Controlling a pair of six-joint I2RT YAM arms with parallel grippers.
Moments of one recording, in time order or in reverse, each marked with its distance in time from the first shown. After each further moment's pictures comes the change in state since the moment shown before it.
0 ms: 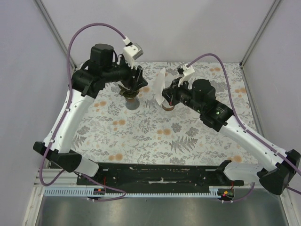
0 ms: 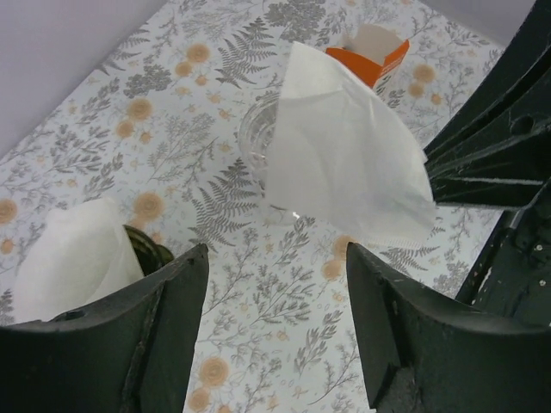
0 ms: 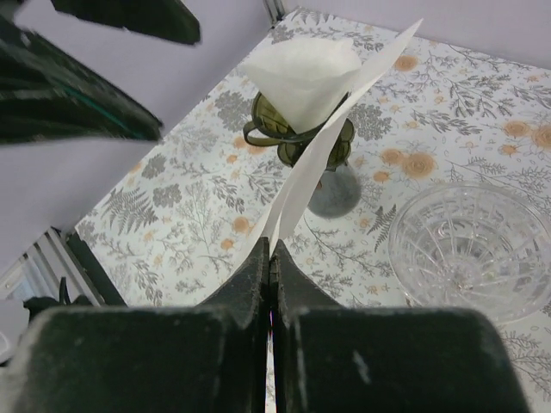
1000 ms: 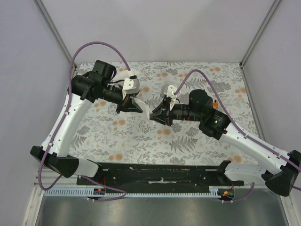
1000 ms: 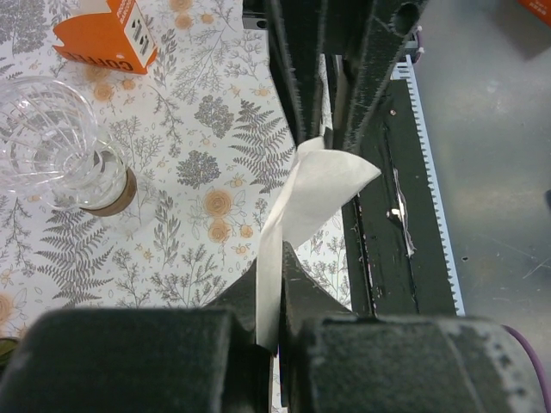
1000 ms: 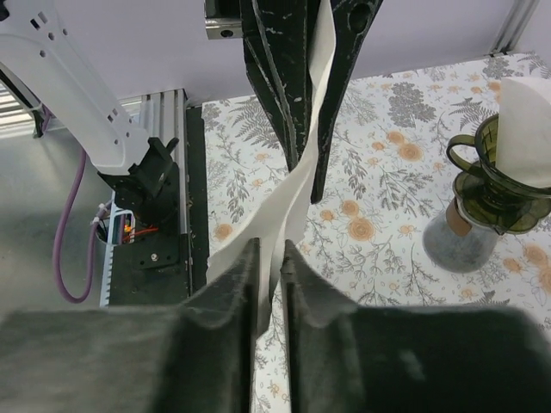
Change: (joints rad) left arm 0.023 -0.053 -0.151 -0.410 0.554 0.652; right arm 0.126 -0.040 -0.063 0.058 -0.469 -0.310
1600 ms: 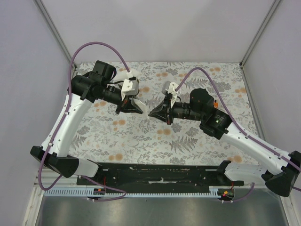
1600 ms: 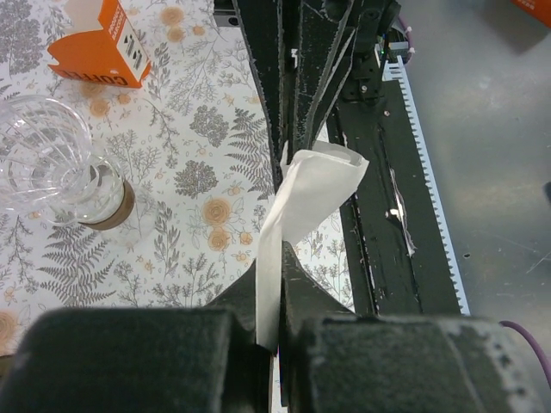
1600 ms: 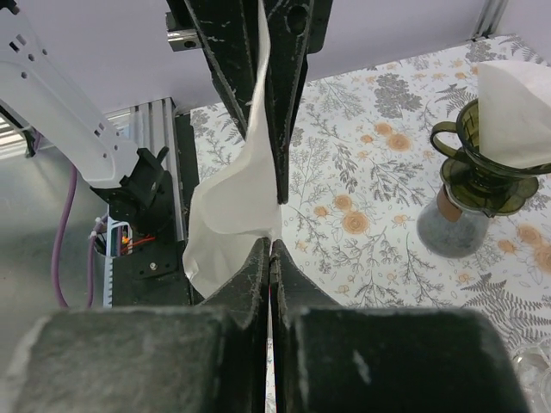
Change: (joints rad) left arm 0.000 0.000 0.000 -0.024 0.031 0.061; right arm -0.006 -0.003 0.013 -0.014 0.061 0.052
